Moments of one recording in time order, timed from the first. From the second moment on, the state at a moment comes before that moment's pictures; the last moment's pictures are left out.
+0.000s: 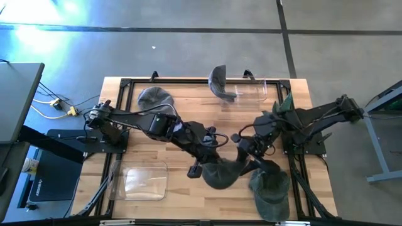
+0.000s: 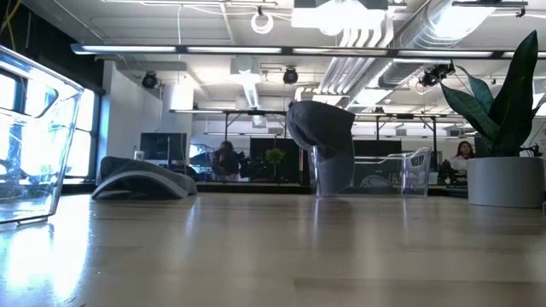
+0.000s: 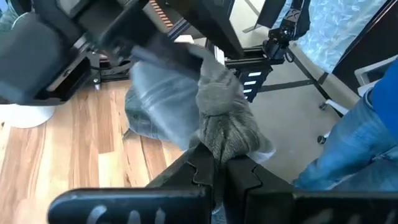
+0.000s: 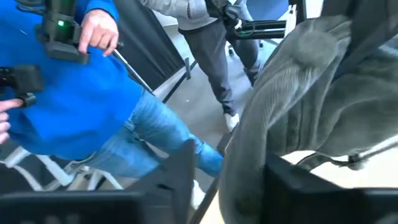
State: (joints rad) left arm -0.26 1.76 1.91 -0.64 0.12 -0.11; right arm 0.30 1.26 1.25 -0.42 -0.52 0.26
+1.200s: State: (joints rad) left arm -0.16 1.98 1.95 -0.11 0.58 -0.35; right arm 0.37 1.25 1.46 -0.50 -0.63 0.20
